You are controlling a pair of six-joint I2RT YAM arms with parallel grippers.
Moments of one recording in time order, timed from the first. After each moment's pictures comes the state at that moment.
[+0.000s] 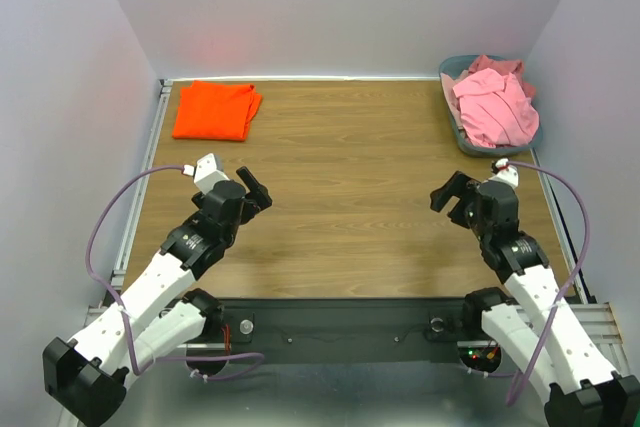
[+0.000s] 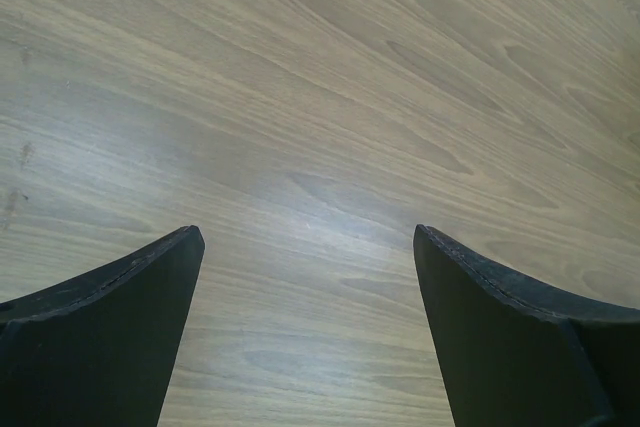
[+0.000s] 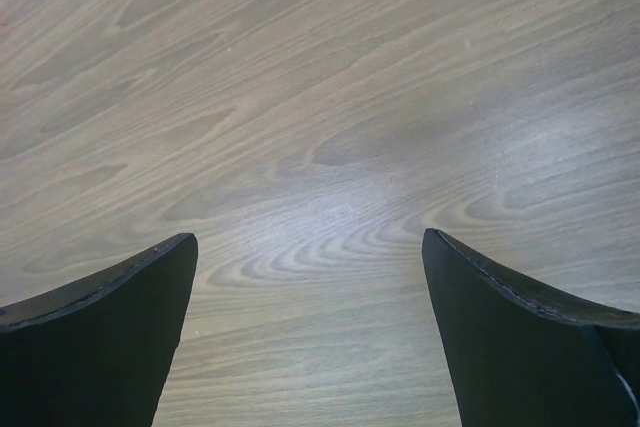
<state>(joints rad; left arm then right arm) -0.57 0.76 0.61 -0.41 -0.48 -0.83 0.22 0.65 0.54 -0.41 0.20 0.60</state>
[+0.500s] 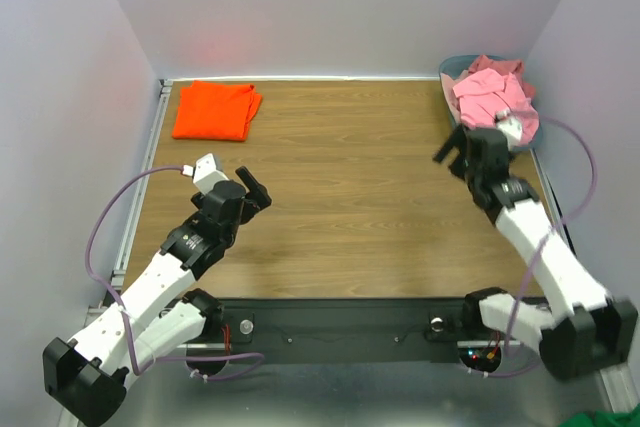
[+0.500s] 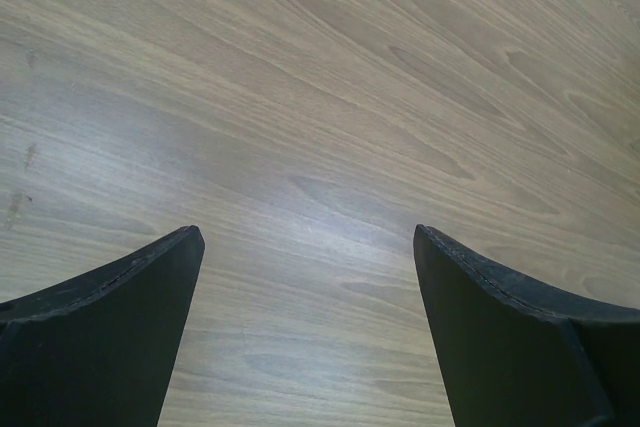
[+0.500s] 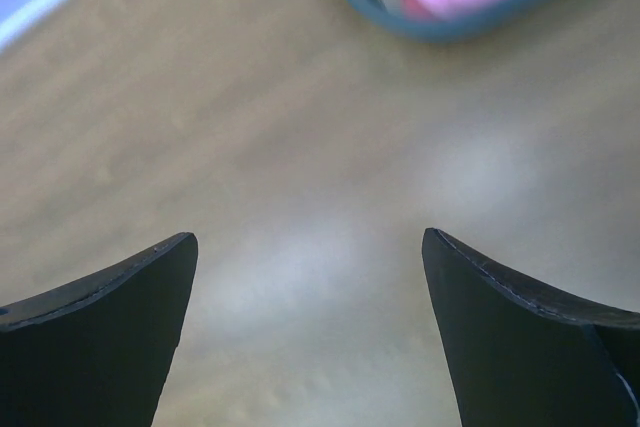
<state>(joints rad) -0.57 0.76 0.61 -0.41 -0.49 -0.84 0.22 1.00 0.85 -0.42 0.39 0.63</state>
